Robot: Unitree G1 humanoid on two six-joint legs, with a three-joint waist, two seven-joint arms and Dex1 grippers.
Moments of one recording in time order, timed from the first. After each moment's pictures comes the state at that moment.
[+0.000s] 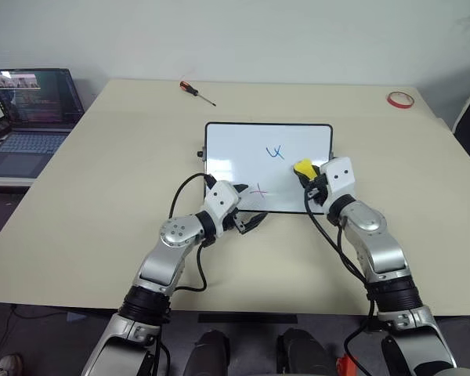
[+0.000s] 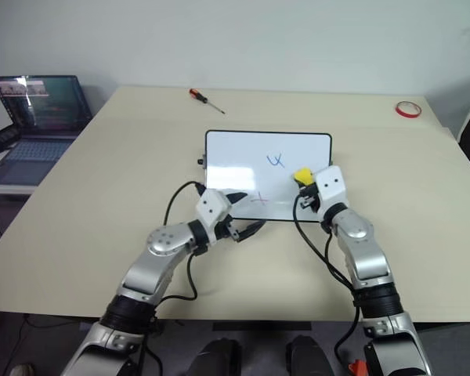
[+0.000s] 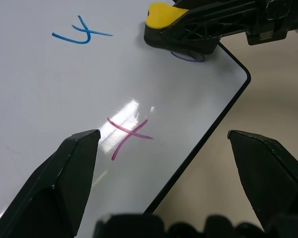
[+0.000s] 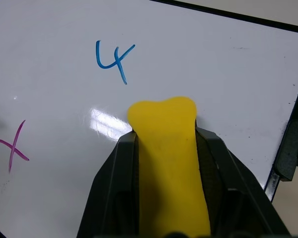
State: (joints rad) left arm -0.40 0.33 -0.20 0.06 -0.10 0.15 -0.66; right arm -0.46 -0.27 0.07 0.07 0.06 0.27 0.31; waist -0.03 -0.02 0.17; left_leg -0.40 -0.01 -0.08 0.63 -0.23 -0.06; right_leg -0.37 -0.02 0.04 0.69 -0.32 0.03
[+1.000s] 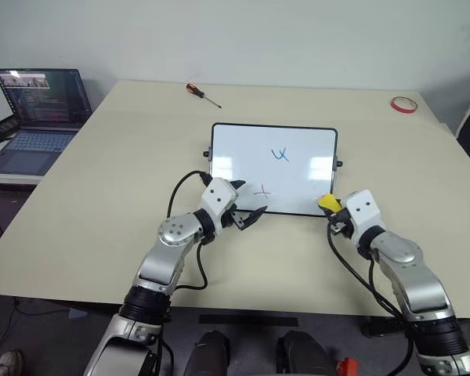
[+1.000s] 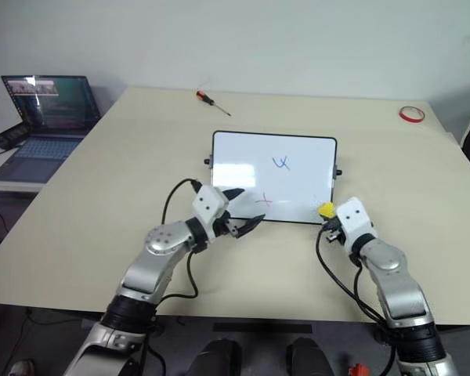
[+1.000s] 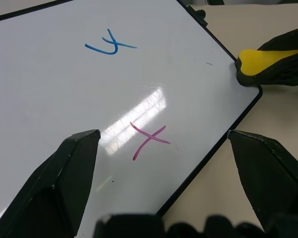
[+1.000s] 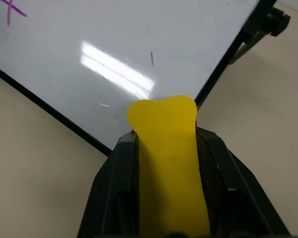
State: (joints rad) left arm -0.39 0.31 -0.17 0.05 -0.10 0.15 -0.65; right arm -0.17 -0.45 0.03 -0.19 0.03 0.46 0.37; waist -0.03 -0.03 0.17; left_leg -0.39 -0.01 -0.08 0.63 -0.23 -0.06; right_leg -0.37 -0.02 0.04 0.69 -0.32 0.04
